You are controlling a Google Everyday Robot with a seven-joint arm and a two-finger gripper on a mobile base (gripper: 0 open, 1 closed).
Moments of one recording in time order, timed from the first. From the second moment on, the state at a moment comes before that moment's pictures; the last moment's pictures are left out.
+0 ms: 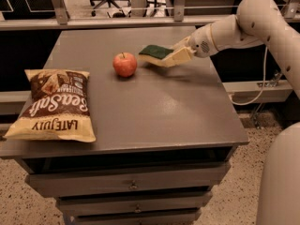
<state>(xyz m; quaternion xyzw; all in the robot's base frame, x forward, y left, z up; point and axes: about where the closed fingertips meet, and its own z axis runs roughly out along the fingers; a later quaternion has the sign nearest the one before) 0.718 -0.095 0.872 -0.48 0.73 0.27 0.40</state>
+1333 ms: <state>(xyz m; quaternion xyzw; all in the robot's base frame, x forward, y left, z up) 0.665 -0.091 0.847 -0.46 0.76 0.27 0.37</state>
